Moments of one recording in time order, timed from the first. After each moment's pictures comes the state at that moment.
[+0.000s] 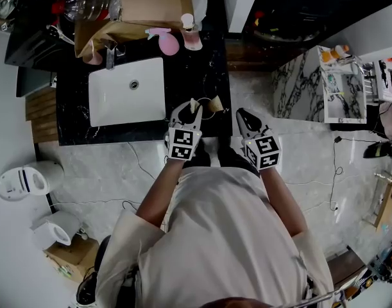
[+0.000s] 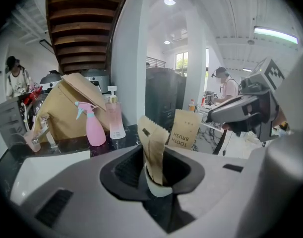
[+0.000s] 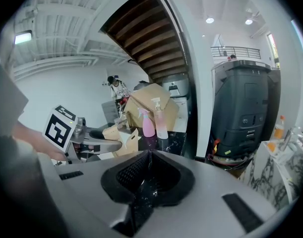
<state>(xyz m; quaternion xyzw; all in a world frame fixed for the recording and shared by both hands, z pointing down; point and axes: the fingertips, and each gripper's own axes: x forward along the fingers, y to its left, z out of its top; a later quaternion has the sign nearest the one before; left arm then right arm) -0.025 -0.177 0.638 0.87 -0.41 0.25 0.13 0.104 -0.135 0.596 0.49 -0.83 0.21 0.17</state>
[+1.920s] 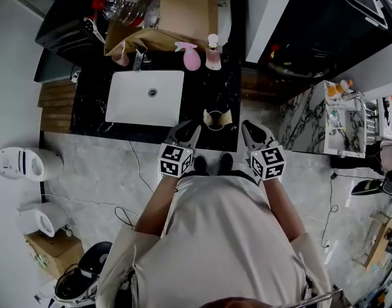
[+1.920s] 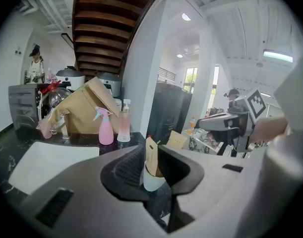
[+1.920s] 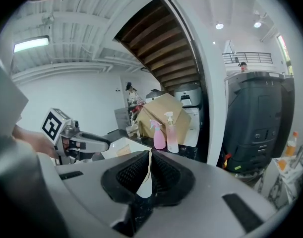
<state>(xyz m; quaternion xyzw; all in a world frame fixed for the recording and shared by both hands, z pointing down) -0.071 -0.134 0.574 0.86 -0.44 0.17 0.18 0.086 -0.133 0.542 0.44 -0.87 0.16 0.14</state>
